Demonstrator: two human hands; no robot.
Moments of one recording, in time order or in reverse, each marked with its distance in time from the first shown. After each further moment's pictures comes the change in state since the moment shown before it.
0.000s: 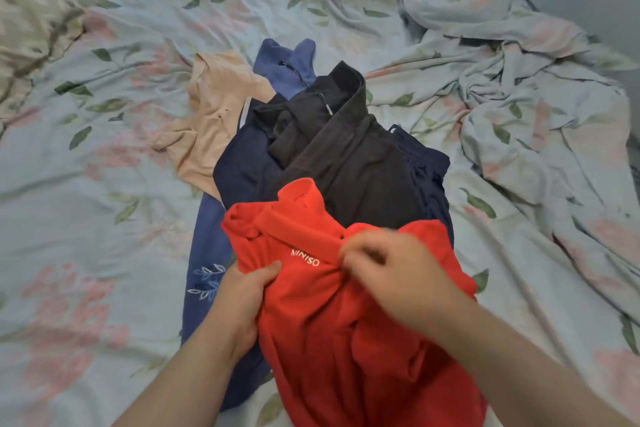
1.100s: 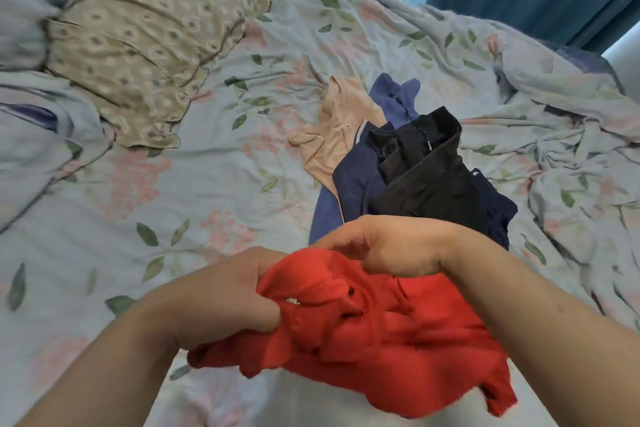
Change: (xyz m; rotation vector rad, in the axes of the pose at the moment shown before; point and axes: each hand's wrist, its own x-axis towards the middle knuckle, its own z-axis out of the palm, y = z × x) left_hand -0.194 0.187 -0.165 0.676 -0.730 0.227; right_hand 0.073 -0.216 -0.029 0.412 -0.965 -0.098
